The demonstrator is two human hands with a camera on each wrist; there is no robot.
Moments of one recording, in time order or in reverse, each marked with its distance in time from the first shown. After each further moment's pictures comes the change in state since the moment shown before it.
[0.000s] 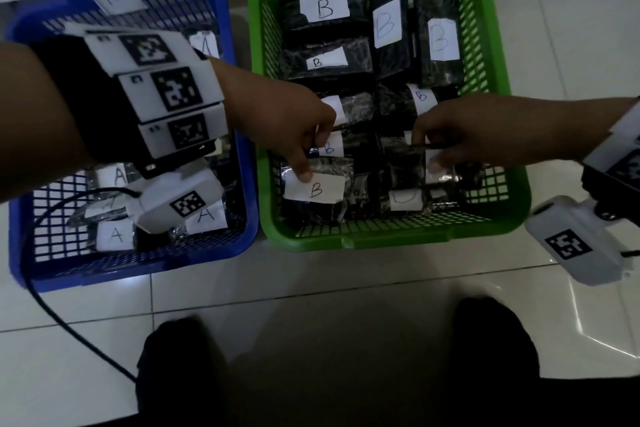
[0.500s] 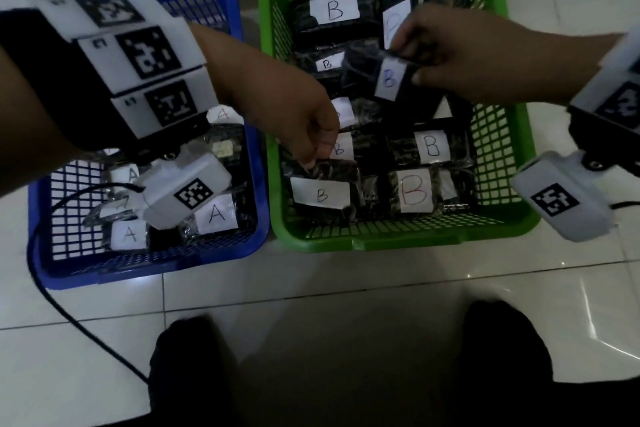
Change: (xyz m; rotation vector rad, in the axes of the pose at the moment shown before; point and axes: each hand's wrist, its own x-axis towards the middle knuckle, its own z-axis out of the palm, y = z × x) left_hand -0.022 0.003 -0.019 -0.189 -0.066 0.010; right_hand 0.025 -0.021 -0.041 0.209 0.417 -0.019
